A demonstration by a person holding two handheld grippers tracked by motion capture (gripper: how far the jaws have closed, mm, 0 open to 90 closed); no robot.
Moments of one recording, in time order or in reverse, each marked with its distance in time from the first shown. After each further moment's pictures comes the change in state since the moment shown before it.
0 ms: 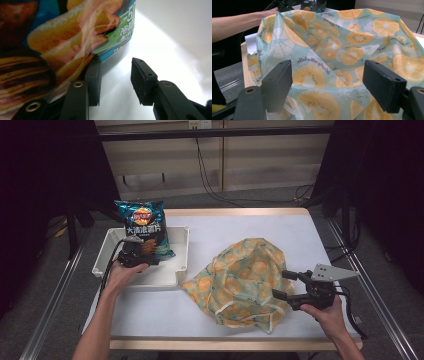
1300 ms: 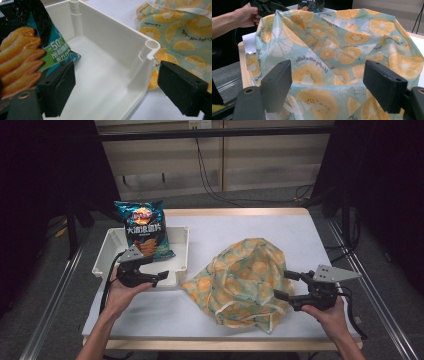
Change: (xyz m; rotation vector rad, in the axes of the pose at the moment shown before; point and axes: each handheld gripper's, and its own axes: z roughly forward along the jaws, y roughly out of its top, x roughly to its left) left arm -0.095 -0.017 -0.050 -0.230 0.039 0.122; right arm 0.002 0.000 -0.005 0.005 -0.021 -0.001
